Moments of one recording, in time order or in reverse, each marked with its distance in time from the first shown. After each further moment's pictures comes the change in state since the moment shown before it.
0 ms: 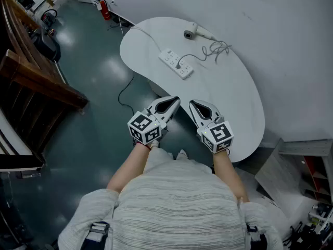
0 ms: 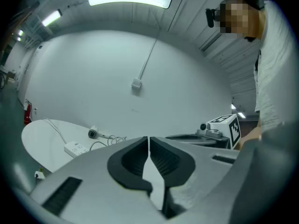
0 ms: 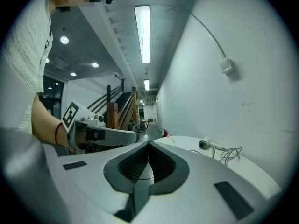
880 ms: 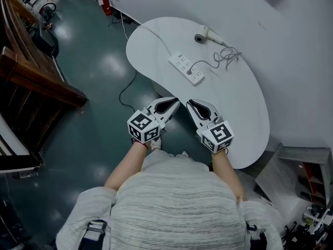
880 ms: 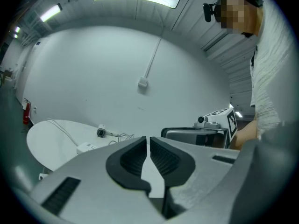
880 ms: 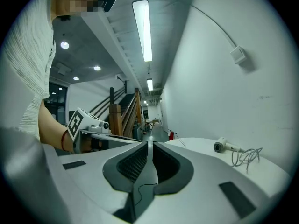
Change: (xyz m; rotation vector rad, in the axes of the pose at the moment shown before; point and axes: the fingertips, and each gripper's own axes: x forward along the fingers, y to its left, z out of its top) left arm -0.029 0.076 0.005 0.004 0.051 -0.035; right arm 0.083 0.023 0.016 0.034 -0.010 0.059
